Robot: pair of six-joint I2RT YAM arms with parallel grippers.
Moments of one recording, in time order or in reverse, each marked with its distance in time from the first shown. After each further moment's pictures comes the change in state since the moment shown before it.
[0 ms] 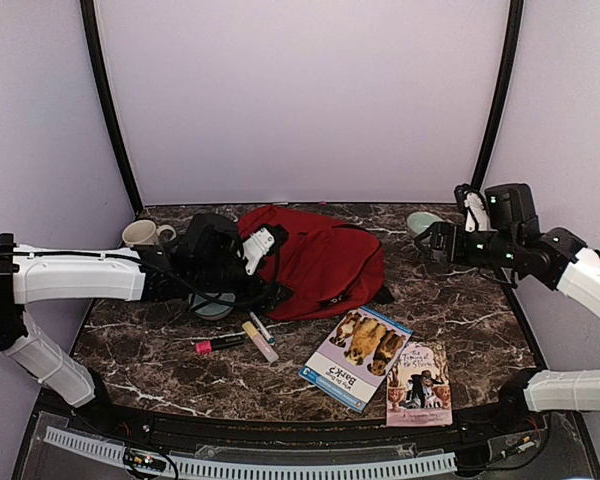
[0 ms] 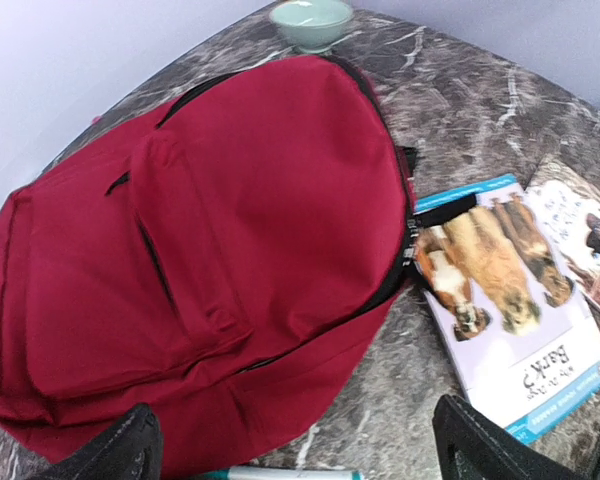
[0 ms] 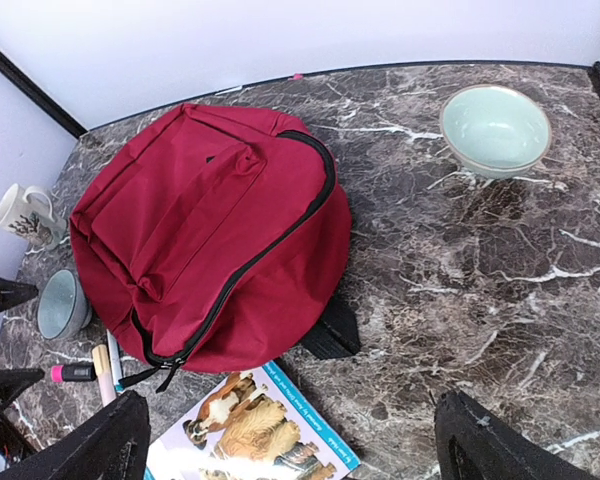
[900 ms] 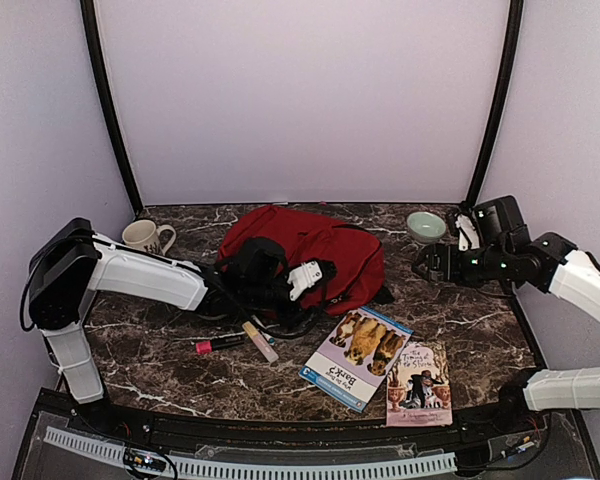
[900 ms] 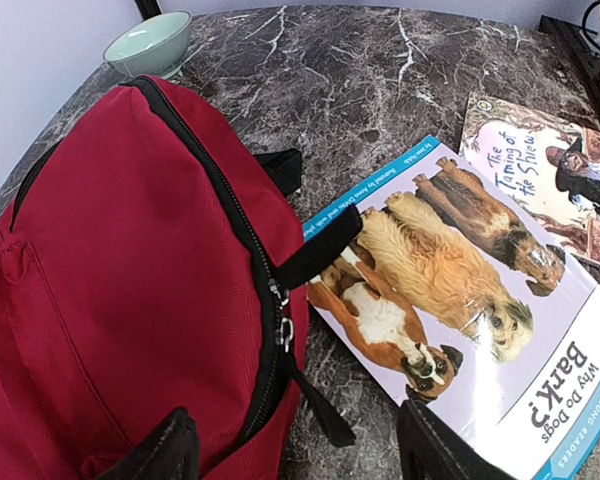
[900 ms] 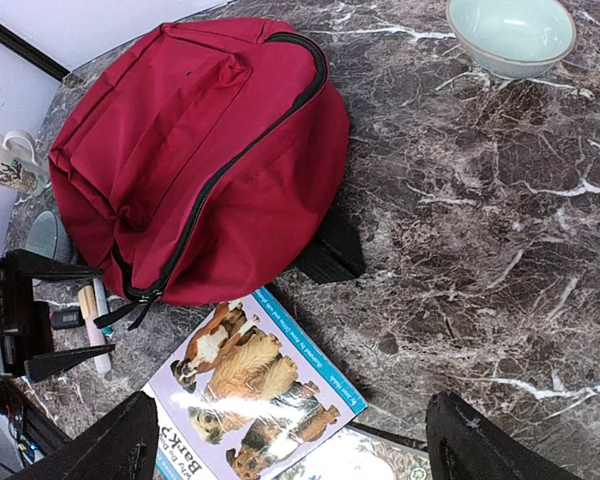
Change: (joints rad) left arm -0.059 0.339 0.084 0.272 0.217 0.243; right arm -0.015 0.007 -0.059 -0.091 -0.079 0.031
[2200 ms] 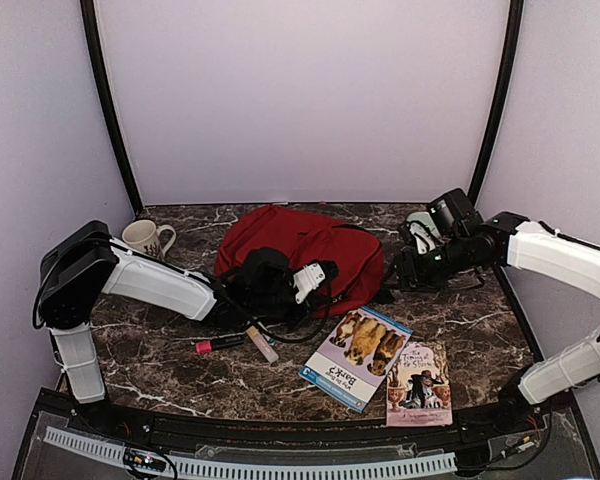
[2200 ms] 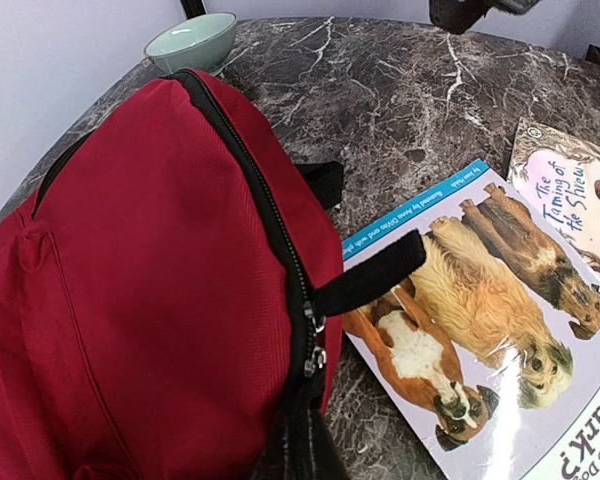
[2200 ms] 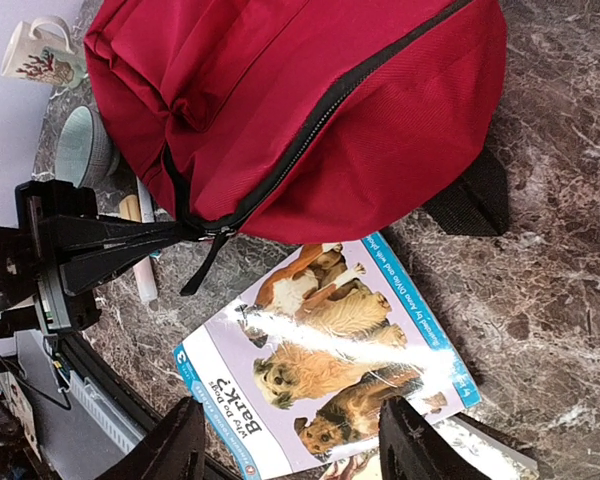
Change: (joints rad) left arm -0.028 0.070 -0.029 0.171 -0.116 -0.080; right arm 0.084 0.299 0.139 -0.036 -0.239 -0.008
